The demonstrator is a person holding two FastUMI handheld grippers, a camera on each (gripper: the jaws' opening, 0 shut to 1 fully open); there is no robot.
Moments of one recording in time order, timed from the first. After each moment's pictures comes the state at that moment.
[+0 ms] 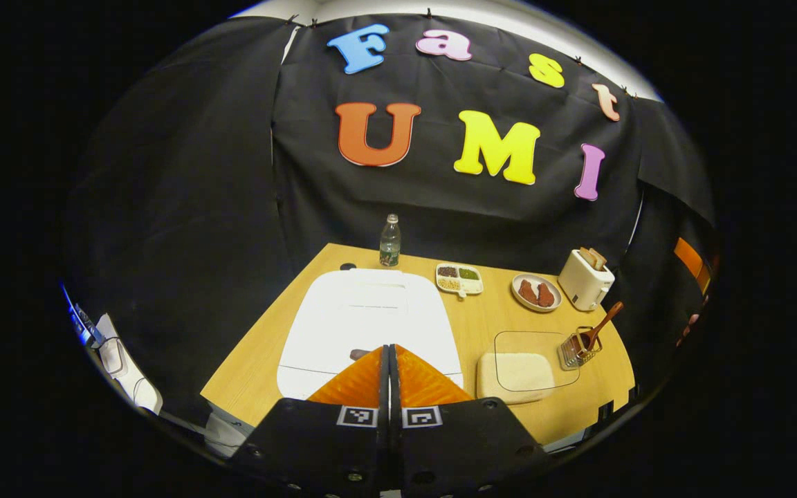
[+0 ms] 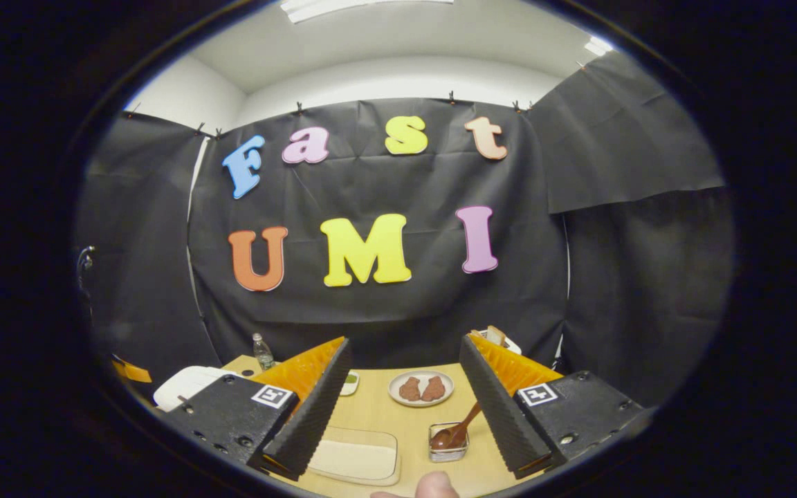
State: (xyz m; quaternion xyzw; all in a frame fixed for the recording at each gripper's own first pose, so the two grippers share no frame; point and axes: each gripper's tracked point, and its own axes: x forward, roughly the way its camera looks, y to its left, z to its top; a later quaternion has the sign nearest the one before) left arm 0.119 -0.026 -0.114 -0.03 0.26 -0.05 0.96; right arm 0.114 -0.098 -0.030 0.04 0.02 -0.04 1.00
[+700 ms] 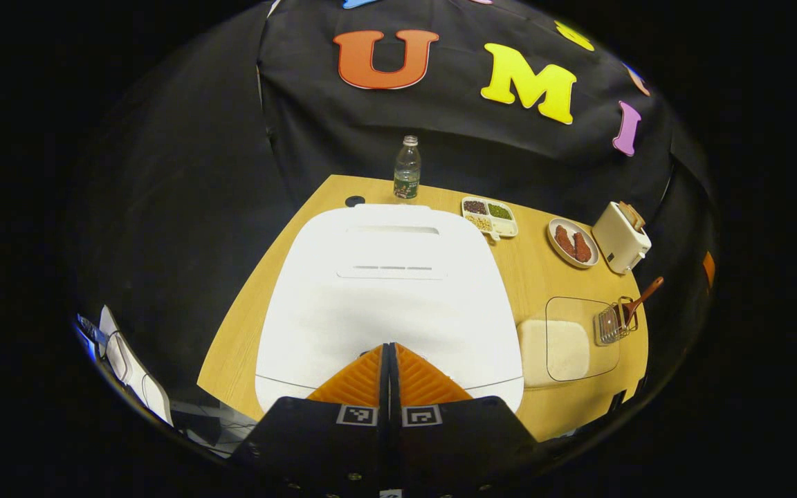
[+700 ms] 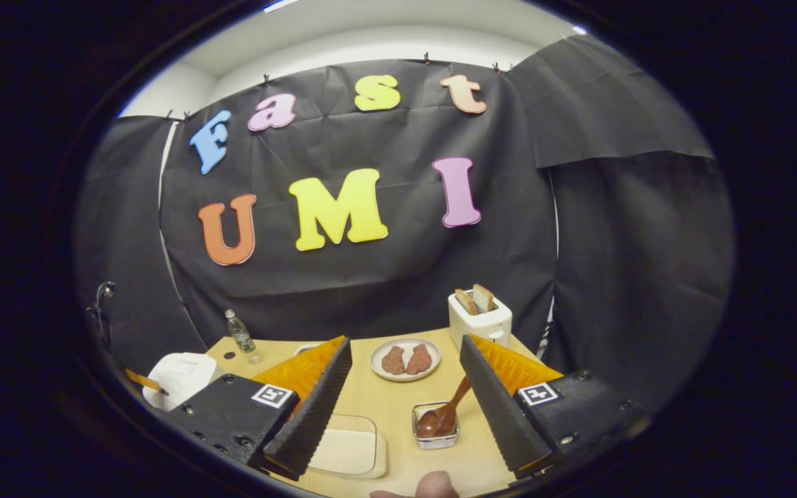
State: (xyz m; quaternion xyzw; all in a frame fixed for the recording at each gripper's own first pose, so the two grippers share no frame) left arm 0.174 -0.015 -0.183 -0.01 0.39 -0.03 0.92; right arm 0.149 -0.132 -0.093 0.07 0.10 -0.07 0.99
